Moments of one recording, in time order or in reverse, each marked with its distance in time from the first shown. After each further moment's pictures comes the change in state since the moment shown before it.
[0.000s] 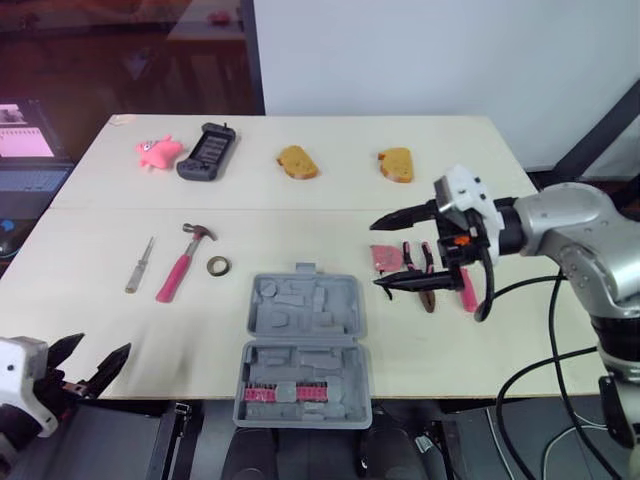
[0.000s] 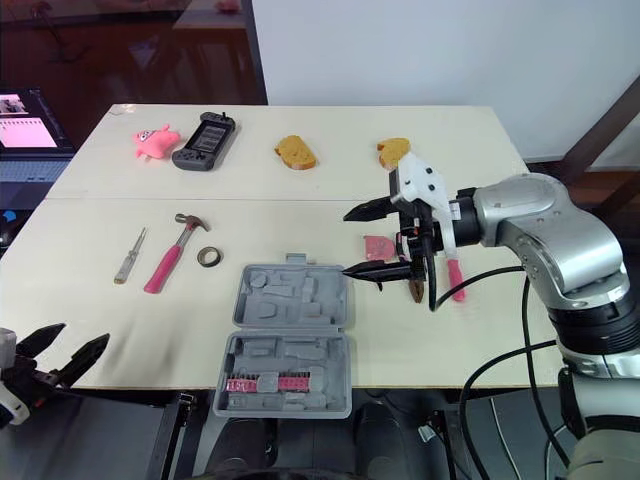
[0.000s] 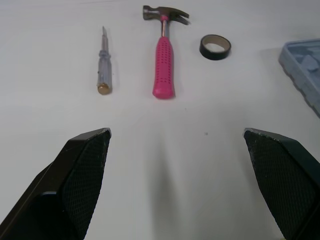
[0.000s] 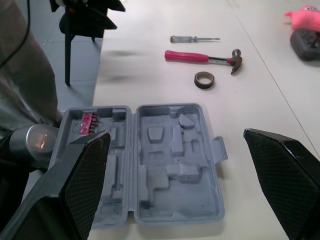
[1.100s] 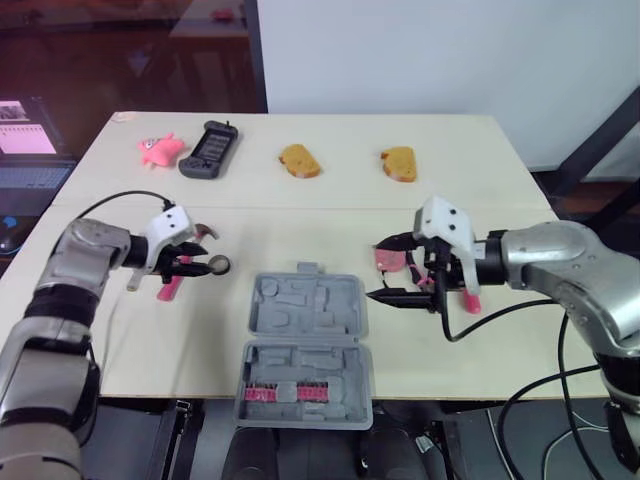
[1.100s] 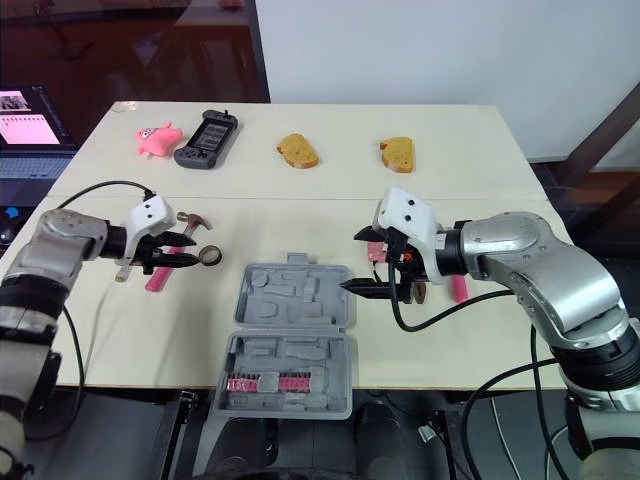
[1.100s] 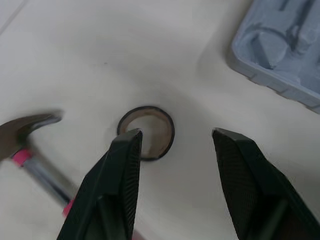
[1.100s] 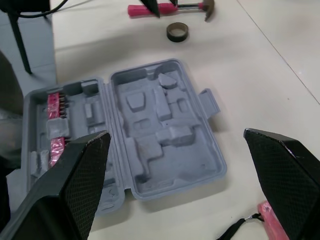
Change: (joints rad) left arm -1.396 0.272 -0.941 1.304 0.518 -0.389 -0.585; right arm 0.139 -0.008 -0.010 -0.242 0.008 0.264 -0.316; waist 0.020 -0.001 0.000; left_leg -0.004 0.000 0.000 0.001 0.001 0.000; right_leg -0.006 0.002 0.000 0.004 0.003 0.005
